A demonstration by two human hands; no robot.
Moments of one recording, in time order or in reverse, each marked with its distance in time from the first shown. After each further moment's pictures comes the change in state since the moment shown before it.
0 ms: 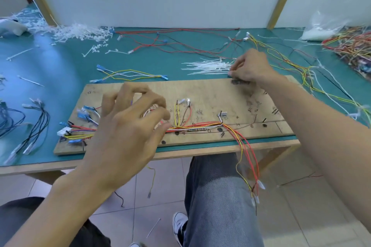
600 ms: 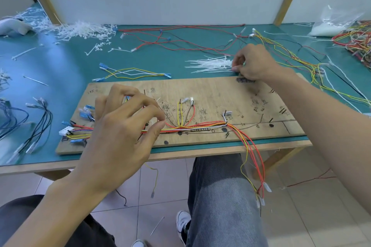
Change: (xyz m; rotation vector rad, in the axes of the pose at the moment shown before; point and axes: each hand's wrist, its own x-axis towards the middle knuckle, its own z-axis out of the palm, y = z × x) left_hand -0.006 -0.005 -0.003 -0.133 -0.016 -0.124; right_hand 0.029 0.014 0.005 -0.209 -0.014 -0.300
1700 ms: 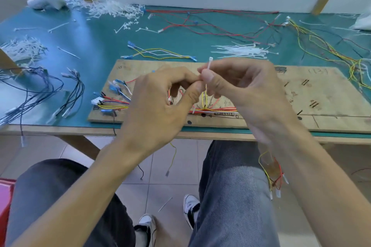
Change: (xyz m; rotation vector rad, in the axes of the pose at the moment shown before) left_hand 0.015 0.023 -0.003 -0.454 0.068 -0.252; right_hand -0.174 -0.150 0.010 1.265 -0.027 -0.286
